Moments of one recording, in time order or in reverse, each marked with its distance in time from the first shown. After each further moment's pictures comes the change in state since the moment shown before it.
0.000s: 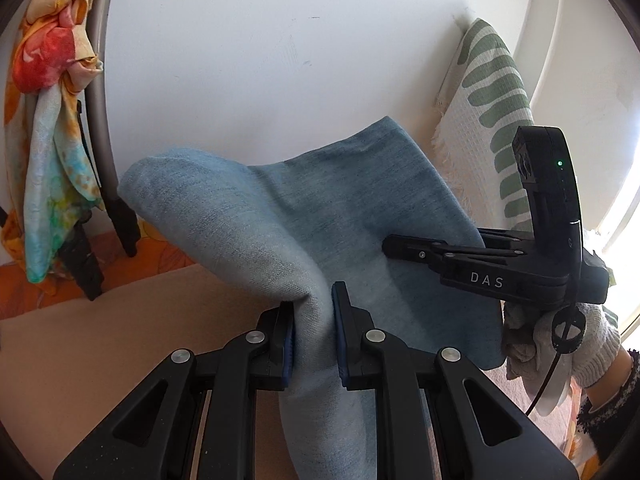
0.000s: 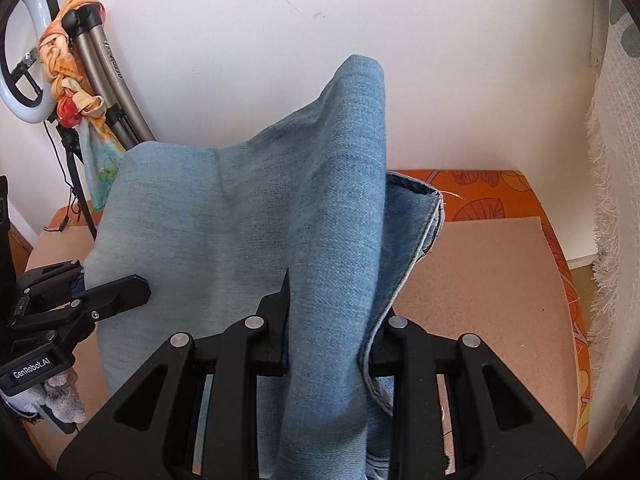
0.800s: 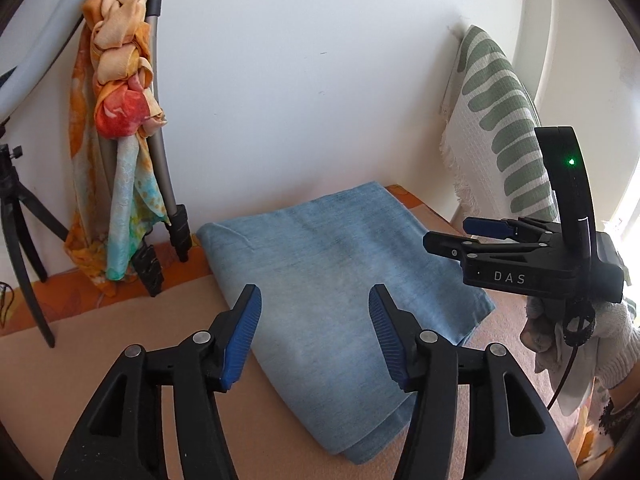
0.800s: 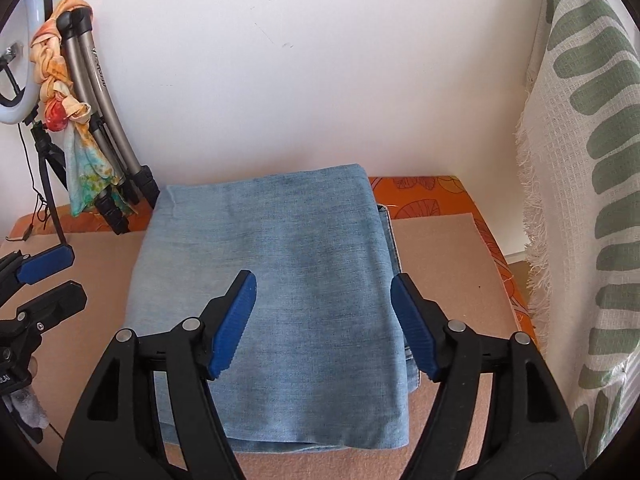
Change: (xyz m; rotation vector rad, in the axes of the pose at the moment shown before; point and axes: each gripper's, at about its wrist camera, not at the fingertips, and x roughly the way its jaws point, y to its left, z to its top) left arm -0.055 -0.009 0.001 0.047 -0.035 0.099; right arm -0.061 0.041 -0.004 0.017 -0.050 -0.231
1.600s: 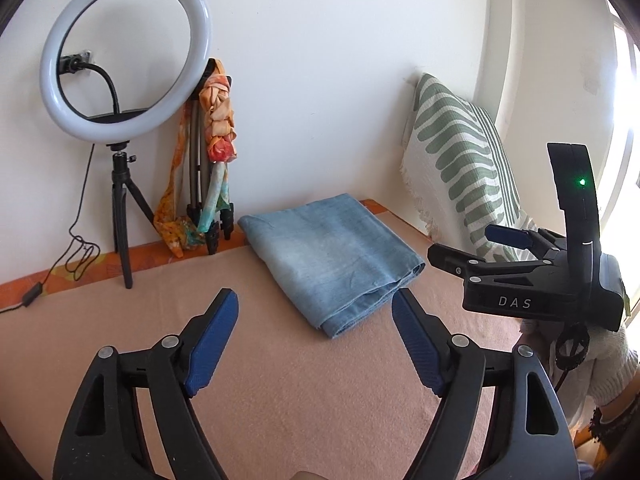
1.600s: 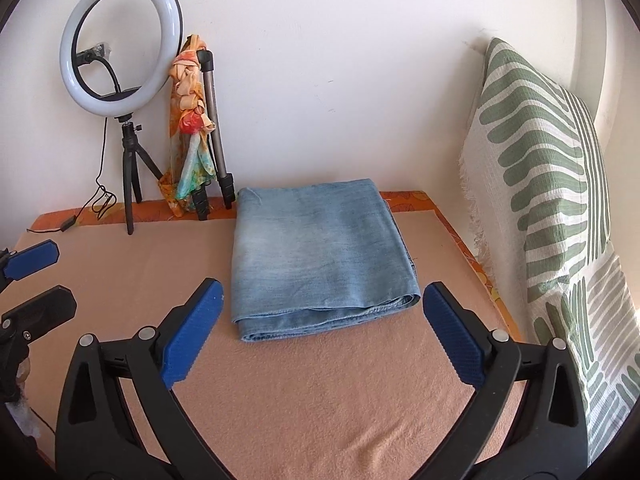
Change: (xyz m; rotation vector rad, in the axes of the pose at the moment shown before) left arm -0.189 -0.003 -0.070 0.018 -0.116 -0.001; right arm -0.183 0.097 -0.089 0.015 -0.151 -0.100
